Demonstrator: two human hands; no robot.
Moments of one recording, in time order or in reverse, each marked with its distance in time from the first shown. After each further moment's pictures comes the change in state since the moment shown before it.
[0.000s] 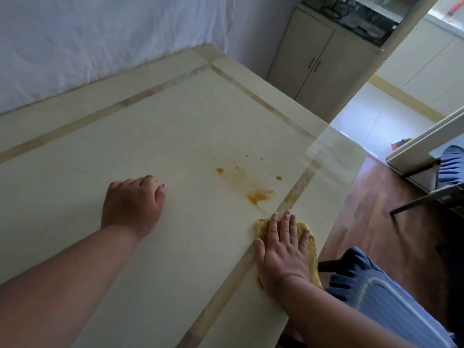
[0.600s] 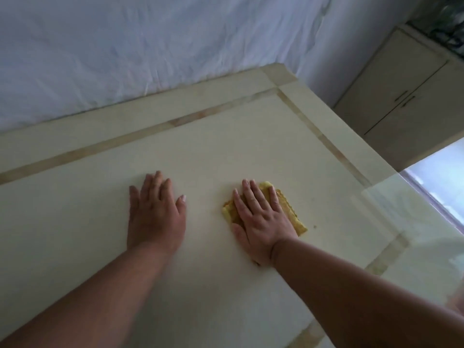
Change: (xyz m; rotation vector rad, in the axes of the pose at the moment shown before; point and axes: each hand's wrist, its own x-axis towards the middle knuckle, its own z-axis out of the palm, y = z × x) left_hand 0.079 -0.013 0.061 -0.040 0.059 -0.419; right_hand 0.231 -0.130 -0.070 -0.173 0.044 -0.869
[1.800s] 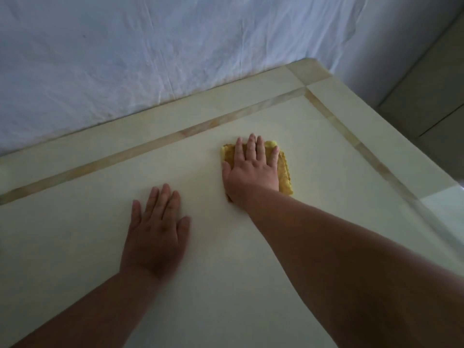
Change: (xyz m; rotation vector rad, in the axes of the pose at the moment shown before) left_hand 0.014 -0.006 -0.005 0.146 -0.068 0.045; right_hand 0.189 0.001 -0.038 0.162 0.105 0.265
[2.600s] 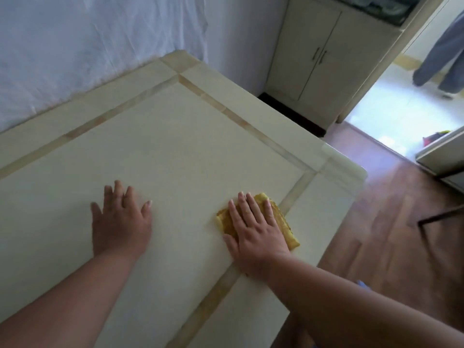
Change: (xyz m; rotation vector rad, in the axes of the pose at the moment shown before) left_hand -0.047 0.132 -0.017 -0.021 -0.043 0.062; right_hand -0.329 0.185 0.010 -0.028 -0.092 0.066
